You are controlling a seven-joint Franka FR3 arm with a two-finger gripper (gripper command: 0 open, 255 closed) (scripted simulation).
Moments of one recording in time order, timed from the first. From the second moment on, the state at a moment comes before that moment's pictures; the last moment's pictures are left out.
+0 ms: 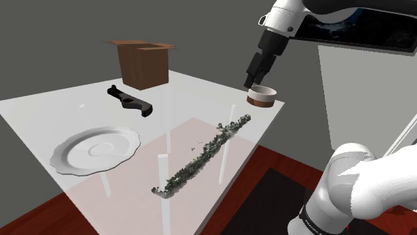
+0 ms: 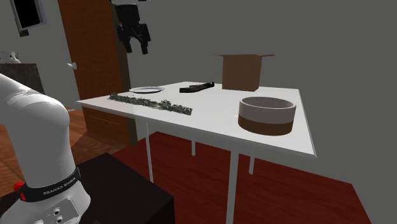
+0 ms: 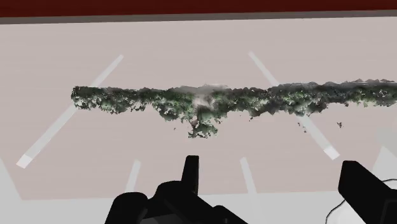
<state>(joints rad) 0.02 -0.81 -0.03 -2.26 0.08 1.67 -0.10</state>
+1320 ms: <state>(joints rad) -0.05 -0.42 -0.37 -2.13 -0.04 1.85 -0.47</state>
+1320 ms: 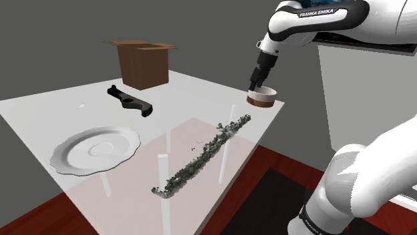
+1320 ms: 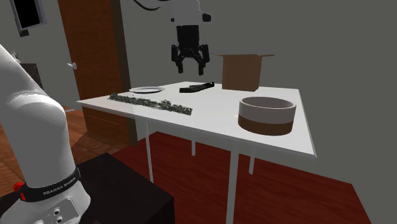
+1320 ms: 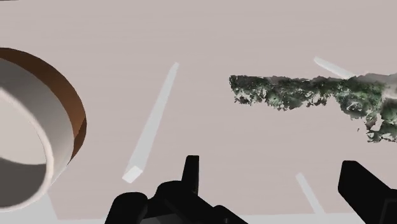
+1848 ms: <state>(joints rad) -0.07 -0.17 -0.50 -1.97 0.01 1.90 -0.63</state>
